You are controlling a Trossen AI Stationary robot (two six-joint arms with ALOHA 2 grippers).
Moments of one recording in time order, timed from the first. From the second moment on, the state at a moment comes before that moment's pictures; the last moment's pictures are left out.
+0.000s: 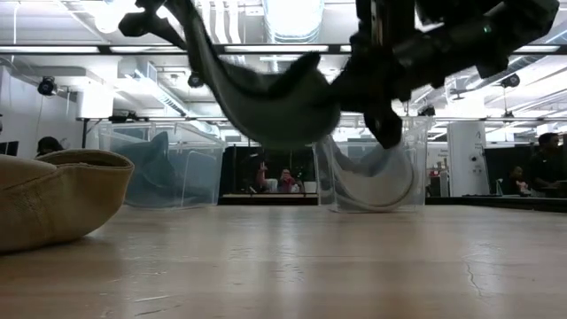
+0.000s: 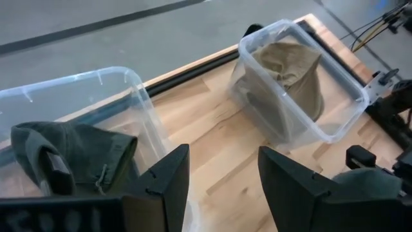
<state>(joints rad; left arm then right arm) 0.43 1.06 1.39 -0.98 -0.20 -0.52 0.18 1.56 0.63 0.55 0.18 0.76</state>
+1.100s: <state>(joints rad) 0.29 1.01 1.38 -0.68 -0.03 -0.32 -0.15 1.31 0.82 0.53 0.41 0.39</state>
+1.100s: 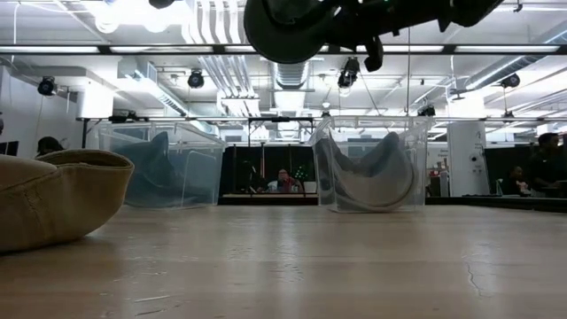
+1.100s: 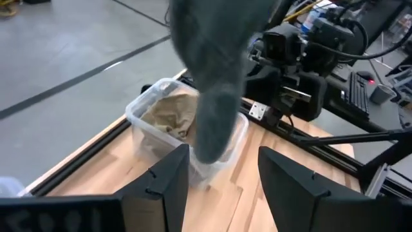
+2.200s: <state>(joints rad) 0.23 1.10 1.38 -0.66 -0.34 -0.29 -0.17 1.45 1.18 0.22 0.36 0.36</state>
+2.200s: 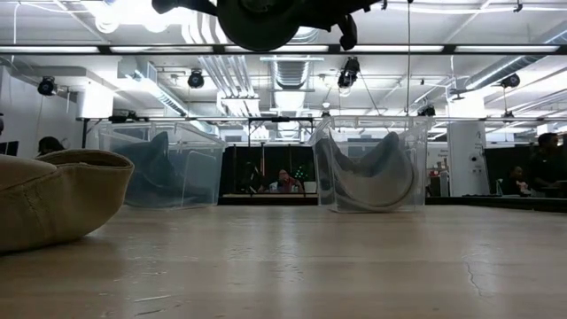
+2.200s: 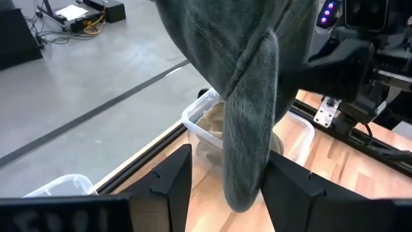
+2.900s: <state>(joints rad) 0.23 1.09 1.38 -0.70 -0.37 -0.42 -0.17 1.45 1.21 0.20 0.30 0.39</state>
